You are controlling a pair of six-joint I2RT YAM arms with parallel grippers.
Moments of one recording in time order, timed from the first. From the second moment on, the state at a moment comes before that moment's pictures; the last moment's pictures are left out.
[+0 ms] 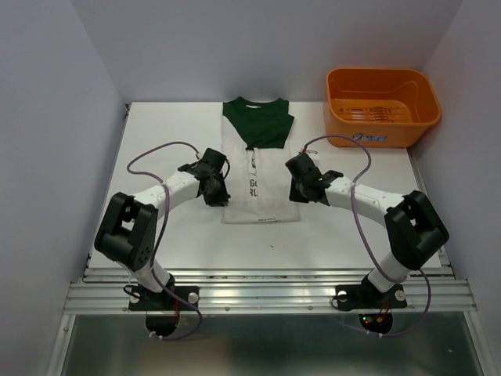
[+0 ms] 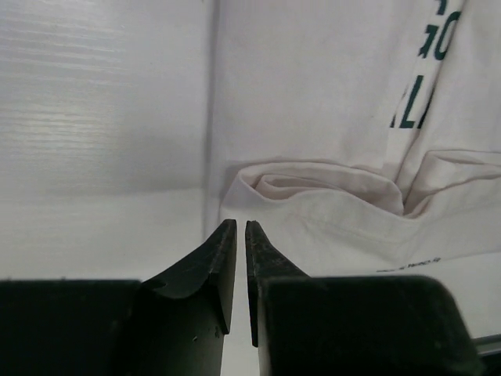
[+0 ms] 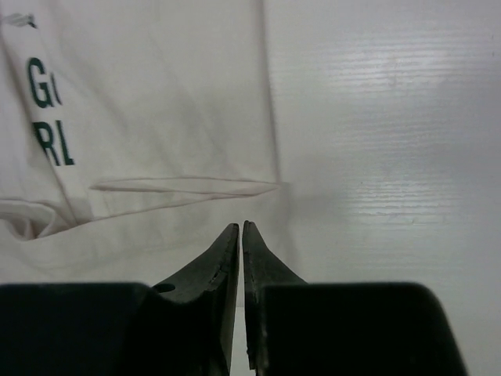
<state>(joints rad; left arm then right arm) -0.48 1.62 0.98 -0.51 0.00 -0.68 0.64 1.63 1.01 -0.38 0.30 0.68</state>
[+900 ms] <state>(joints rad) -0.29 1.30 1.01 -0.63 0.01 -0.64 0.82 1.76 1.20 -0.32 -0.07 0.70</state>
